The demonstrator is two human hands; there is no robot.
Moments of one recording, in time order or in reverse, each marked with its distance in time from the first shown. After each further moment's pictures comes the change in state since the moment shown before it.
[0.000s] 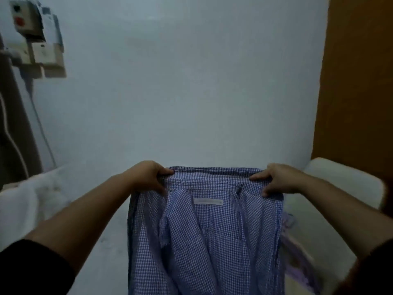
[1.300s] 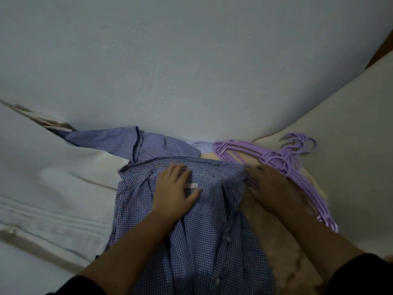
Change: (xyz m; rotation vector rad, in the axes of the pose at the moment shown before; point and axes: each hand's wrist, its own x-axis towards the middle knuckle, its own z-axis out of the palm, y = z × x) left_hand 0.156 0.041 0.393 -0.196 0.082 0.022; right_hand 0.125 0.143 0.350 0.069 0.046 0.205
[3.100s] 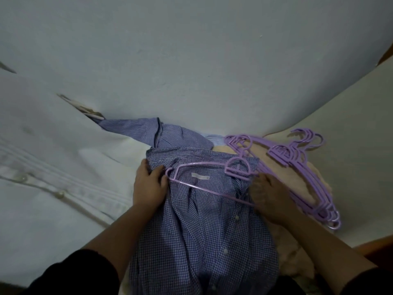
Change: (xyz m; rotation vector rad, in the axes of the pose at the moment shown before) left_hand -0.058 -0.066 -0.024 -0.143 0.153 -0.415; right_hand -0.050 -0.003 0.032 -0.144 -0.232 -0.155
